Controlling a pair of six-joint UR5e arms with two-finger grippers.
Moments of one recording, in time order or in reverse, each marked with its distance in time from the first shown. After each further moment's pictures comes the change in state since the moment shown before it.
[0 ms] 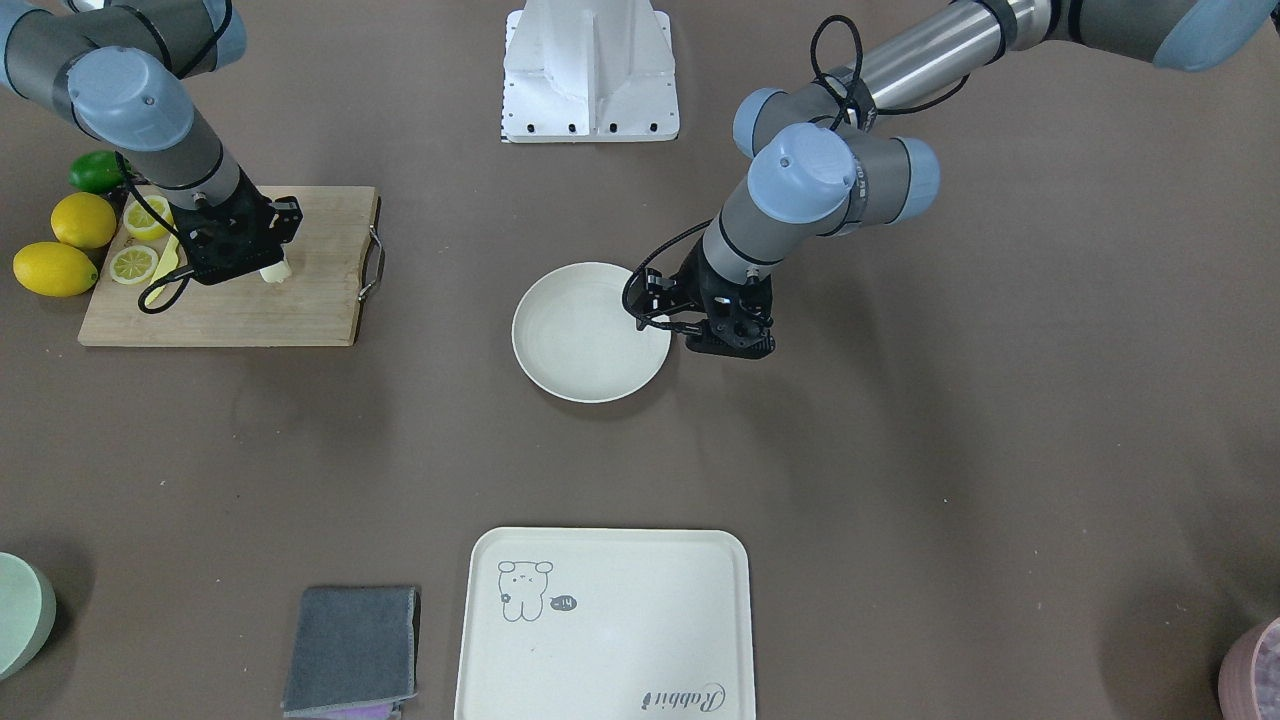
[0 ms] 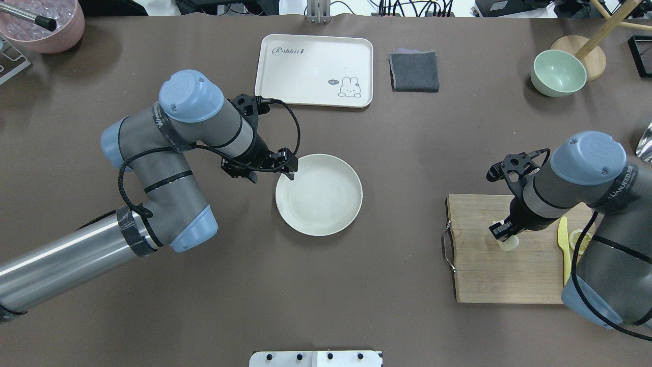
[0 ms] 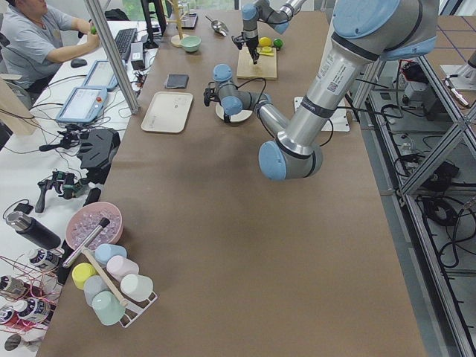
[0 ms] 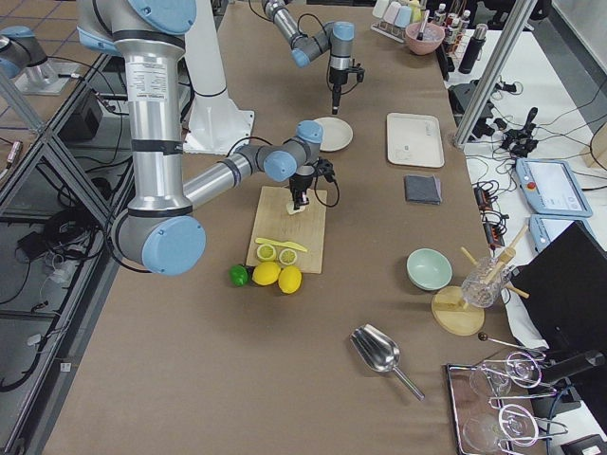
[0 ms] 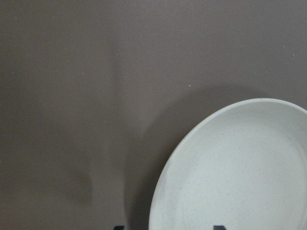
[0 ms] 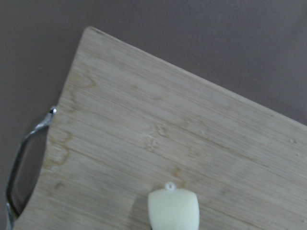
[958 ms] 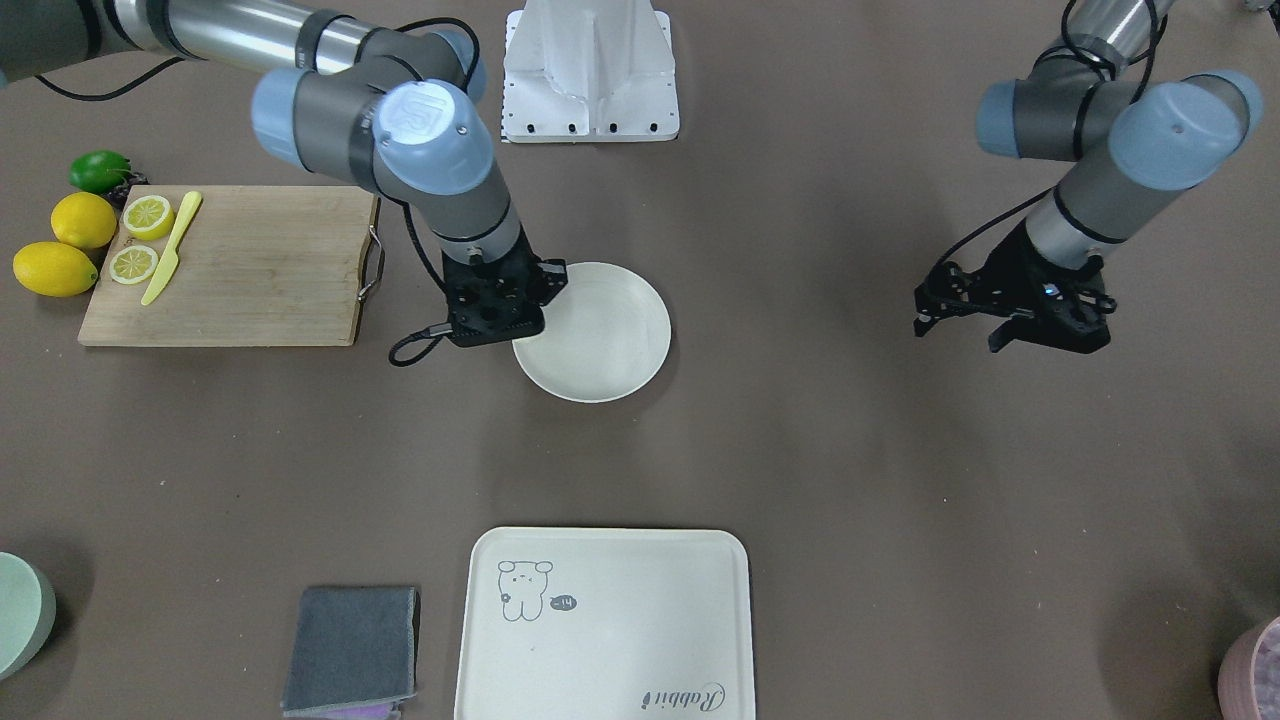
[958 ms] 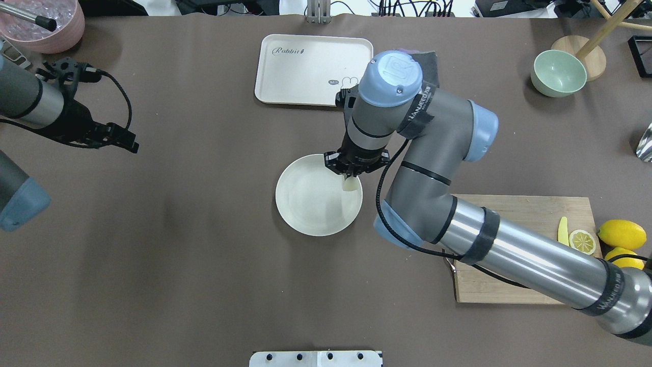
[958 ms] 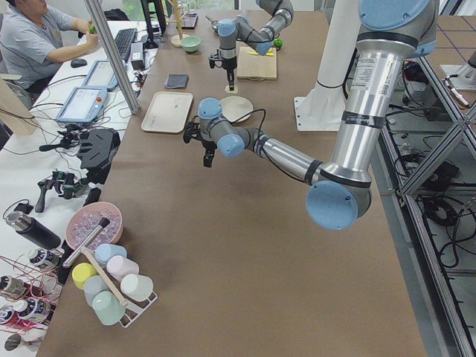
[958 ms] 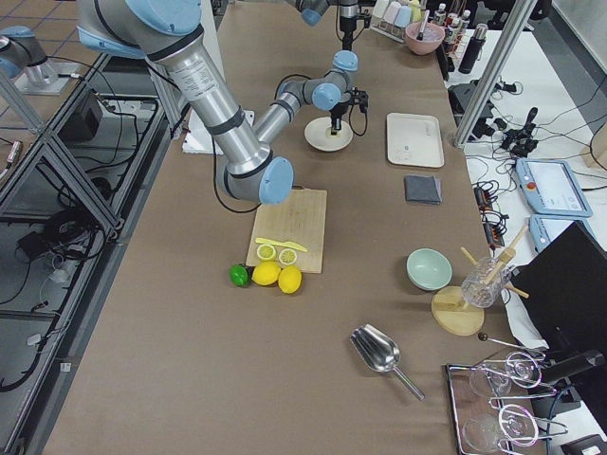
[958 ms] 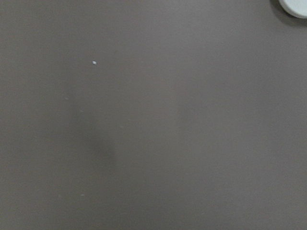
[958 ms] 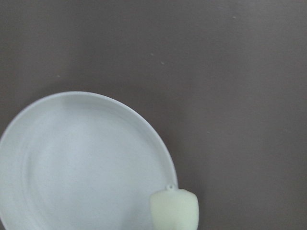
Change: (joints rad) left arm -0.321 0.449 -0.223 0.004 -0.086 0.480; right arm -0.051 0.711 -0.486 0.025 -0.020 0.455
